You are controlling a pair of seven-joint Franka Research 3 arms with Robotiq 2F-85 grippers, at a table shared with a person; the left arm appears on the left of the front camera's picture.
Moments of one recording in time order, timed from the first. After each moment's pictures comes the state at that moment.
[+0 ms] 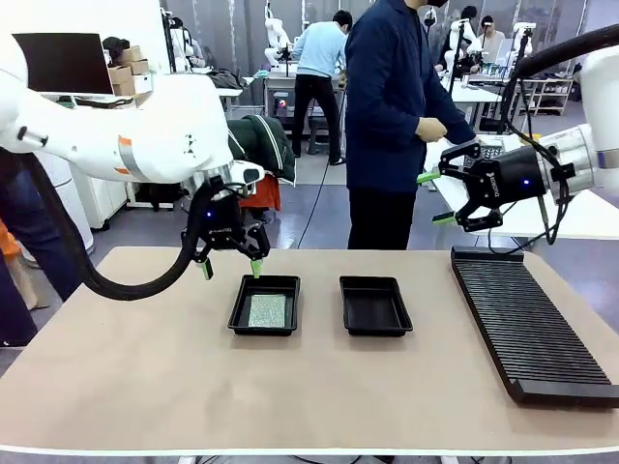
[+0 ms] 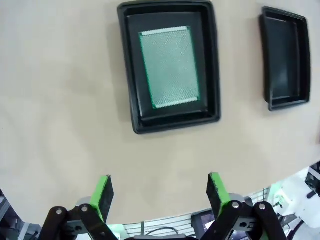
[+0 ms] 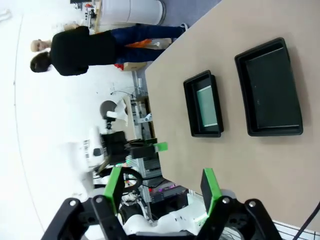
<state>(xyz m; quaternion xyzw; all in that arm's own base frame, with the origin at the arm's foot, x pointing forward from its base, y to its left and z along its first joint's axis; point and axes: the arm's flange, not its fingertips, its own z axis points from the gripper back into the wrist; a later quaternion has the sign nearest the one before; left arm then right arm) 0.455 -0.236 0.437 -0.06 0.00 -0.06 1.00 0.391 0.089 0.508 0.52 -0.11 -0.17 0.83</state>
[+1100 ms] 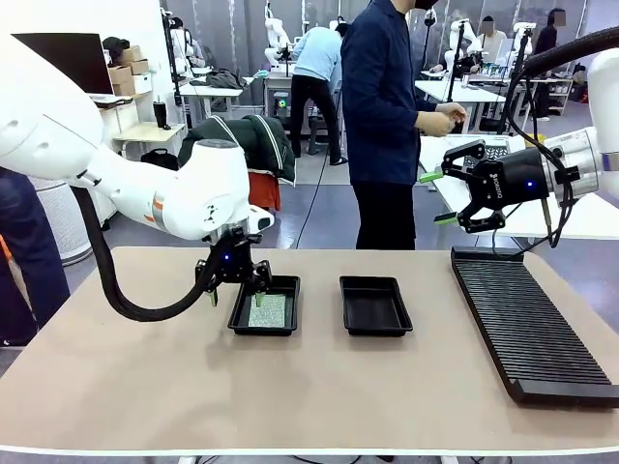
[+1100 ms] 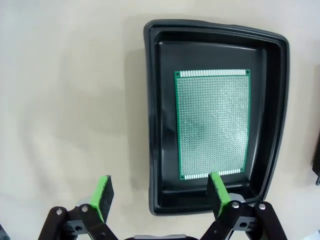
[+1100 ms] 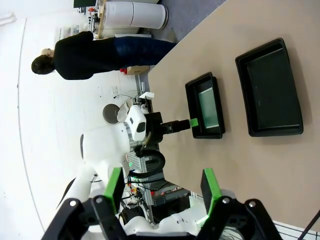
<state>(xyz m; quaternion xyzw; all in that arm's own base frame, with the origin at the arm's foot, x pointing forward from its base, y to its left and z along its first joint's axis) 0.493 -0.244 0.332 0.00 -0.03 -0.01 1.00 0.387 0.089 0.507 0.52 -0.11 -0.18 0.83</state>
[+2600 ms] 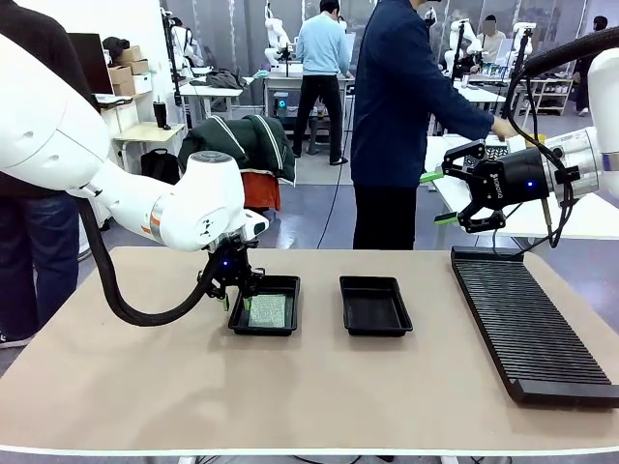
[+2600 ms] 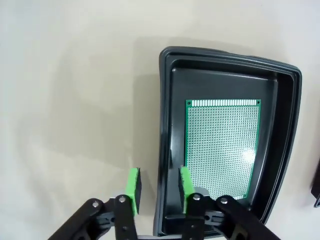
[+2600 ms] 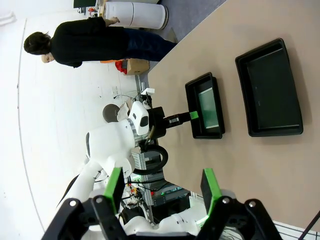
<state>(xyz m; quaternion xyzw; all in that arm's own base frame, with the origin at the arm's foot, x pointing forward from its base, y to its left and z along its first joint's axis) 0.506 -0.235 0.317 -0.01 -0.06 0.01 1.00 0.387 0.089 0.508 0.52 -0.11 -0.18 0.83</state>
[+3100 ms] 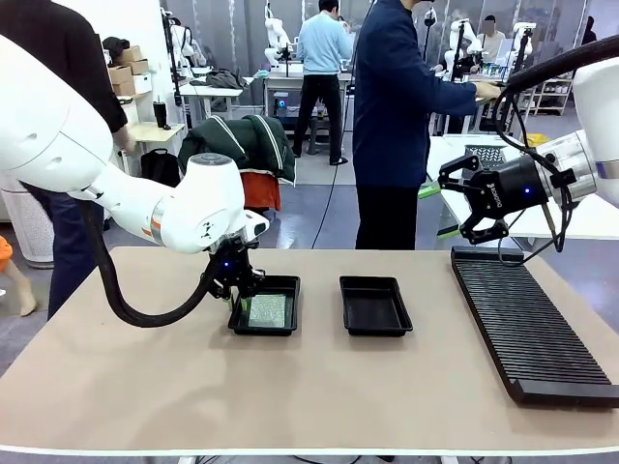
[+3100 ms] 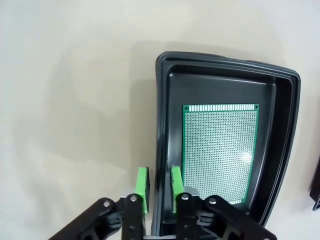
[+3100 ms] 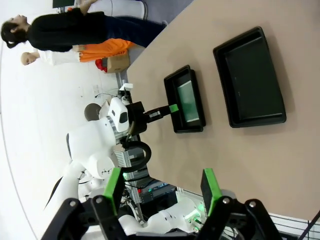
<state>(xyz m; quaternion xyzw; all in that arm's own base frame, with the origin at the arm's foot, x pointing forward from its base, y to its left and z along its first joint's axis) 0.508 -0.236 0.315 -0.02 -0.07 0.01 1.00 0.384 0.093 0.499 0.47 -0.09 -0.19 0.86</state>
